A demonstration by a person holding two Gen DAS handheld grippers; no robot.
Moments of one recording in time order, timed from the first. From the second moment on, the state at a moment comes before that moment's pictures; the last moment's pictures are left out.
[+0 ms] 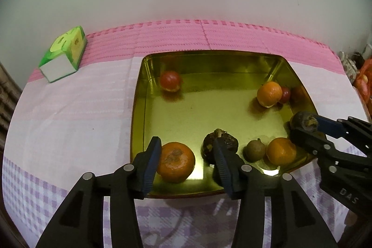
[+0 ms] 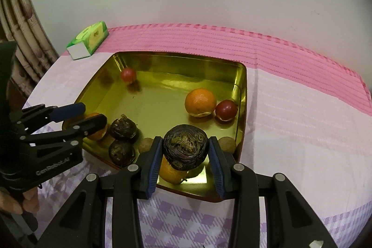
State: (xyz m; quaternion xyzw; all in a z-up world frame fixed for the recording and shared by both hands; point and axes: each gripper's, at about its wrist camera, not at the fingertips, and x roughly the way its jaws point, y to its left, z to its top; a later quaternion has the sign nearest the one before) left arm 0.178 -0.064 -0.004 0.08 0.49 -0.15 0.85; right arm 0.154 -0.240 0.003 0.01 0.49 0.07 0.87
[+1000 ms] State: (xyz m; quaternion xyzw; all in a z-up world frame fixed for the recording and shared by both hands) left arm 0.154 -0.052 0.012 0.10 0.47 -0.13 0.87; right arm 0.174 -0.227 -0.012 0.00 0.50 0.07 0.86
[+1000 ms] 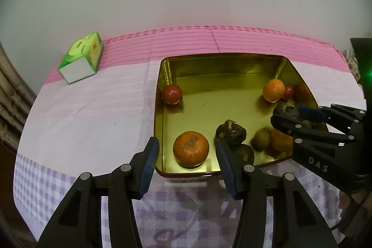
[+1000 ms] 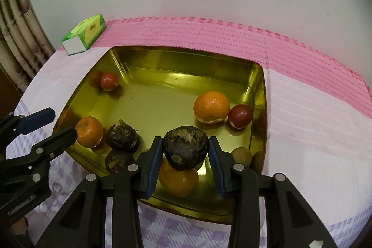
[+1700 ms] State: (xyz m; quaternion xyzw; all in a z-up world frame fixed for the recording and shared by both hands) left arm 0.148 -0.036 0.008 0.08 0.48 -0.11 0.87; right arm 0.172 -0.225 -0.016 0.01 0.51 0.06 0.86
